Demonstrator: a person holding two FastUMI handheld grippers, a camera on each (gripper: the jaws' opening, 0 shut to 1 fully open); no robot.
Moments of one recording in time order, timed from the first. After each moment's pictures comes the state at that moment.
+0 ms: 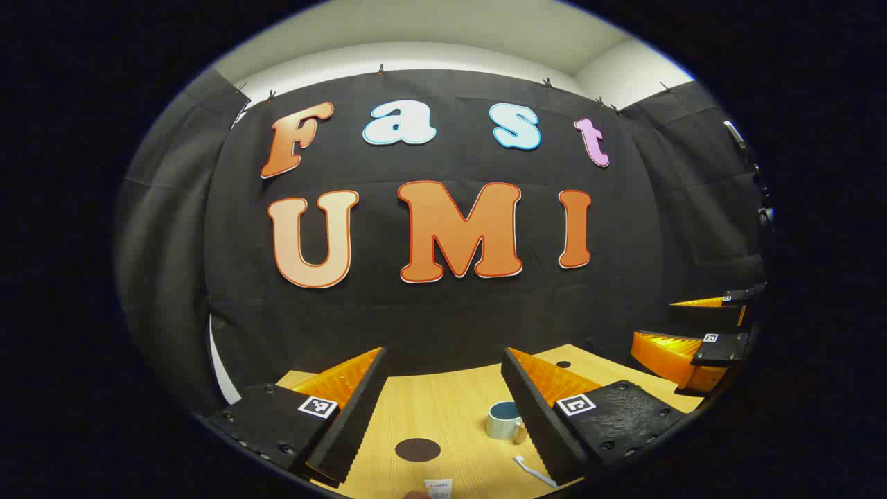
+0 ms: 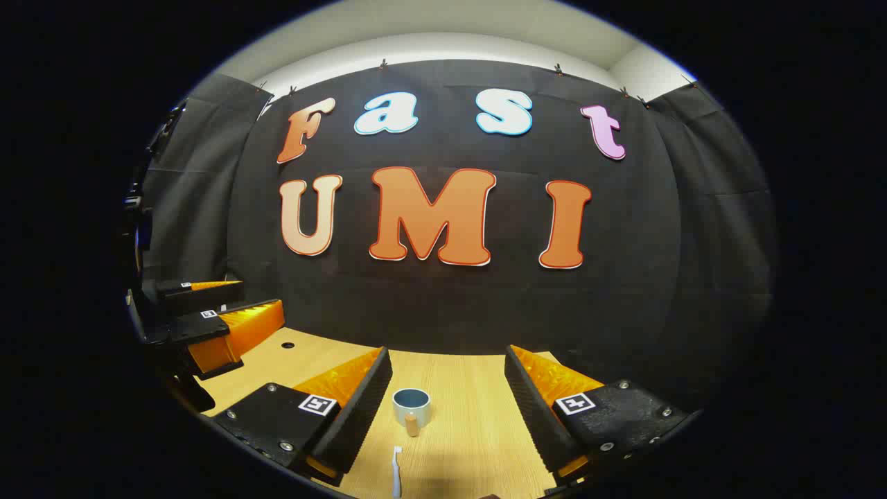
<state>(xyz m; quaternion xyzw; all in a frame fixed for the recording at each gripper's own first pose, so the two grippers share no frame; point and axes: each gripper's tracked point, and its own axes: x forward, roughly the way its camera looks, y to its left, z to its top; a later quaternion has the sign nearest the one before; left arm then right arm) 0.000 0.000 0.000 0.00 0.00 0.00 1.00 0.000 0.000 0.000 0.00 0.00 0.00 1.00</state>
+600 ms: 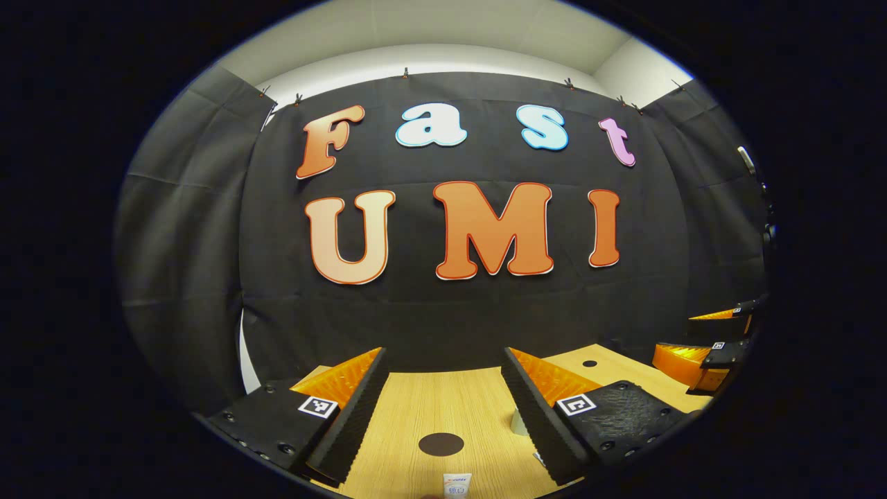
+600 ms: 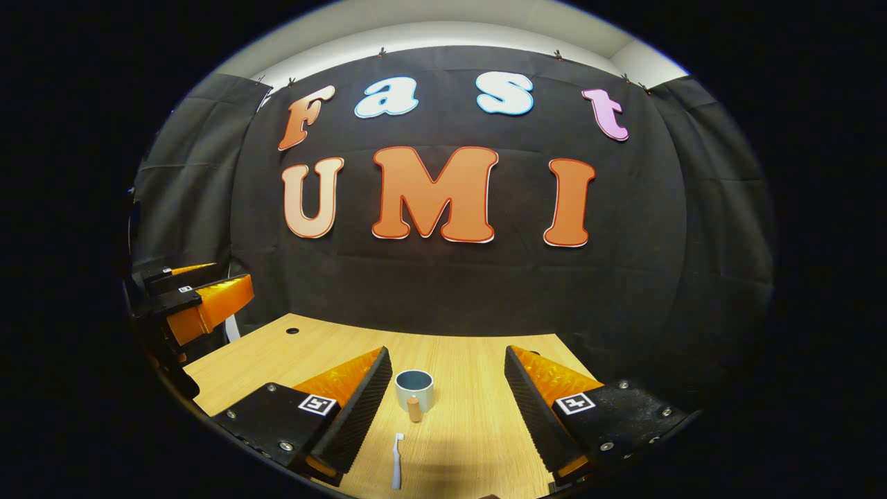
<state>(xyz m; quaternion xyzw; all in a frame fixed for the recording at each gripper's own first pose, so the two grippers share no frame) -0.023 0.034 -0.014 -0.01 0.00 0.07 1.00 -0.001 0.006 -0.030 0.00 0.04 0.02 1.00</state>
